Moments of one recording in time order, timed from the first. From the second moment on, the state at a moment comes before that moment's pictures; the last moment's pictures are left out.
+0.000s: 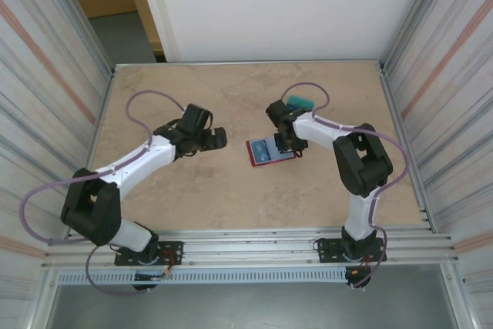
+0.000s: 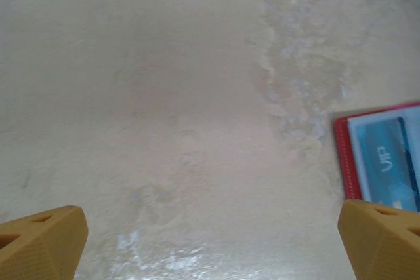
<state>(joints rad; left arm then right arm) -0.54 1.47 1.02 -0.52 -0.13 -0.56 0.54 1.89 1.28 -0.77 0.25 0.41</state>
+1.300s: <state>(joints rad) -0.55 1.58 1.09 -0.47 -0.07 -0.58 0.49 1.95 1.31 -0.69 0.04 0.42</state>
